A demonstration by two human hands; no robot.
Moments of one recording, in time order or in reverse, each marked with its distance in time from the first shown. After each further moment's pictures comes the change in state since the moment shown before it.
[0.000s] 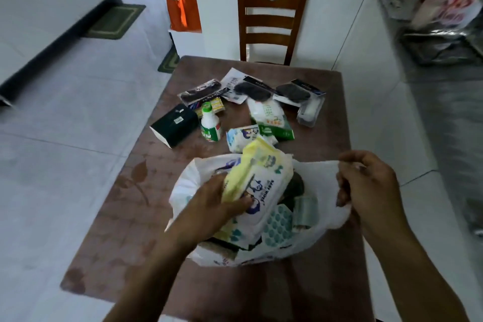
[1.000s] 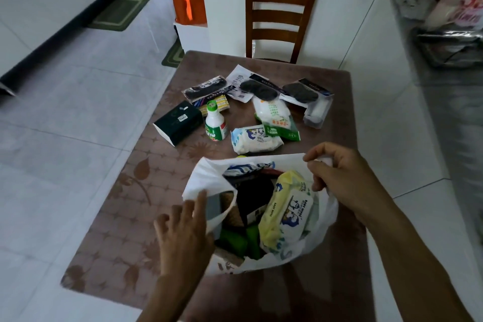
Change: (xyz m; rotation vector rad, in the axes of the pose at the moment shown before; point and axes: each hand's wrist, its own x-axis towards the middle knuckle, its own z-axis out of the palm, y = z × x) left_hand -0.013 -0.081 0.013 0.962 0.453 -0.066; right_hand 0.030 -0.023 0.030 -0.330 -0.350 -0.148
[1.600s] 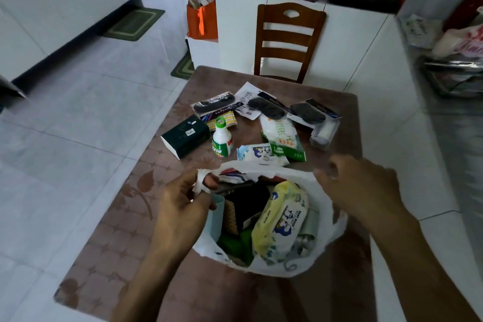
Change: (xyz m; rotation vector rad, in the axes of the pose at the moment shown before) left_hand 0.060 0.011 -0.078 -1.092 0.151 -0.107; right_hand 0.037 -0.026 -0.007 -1.000 0.114 0.005
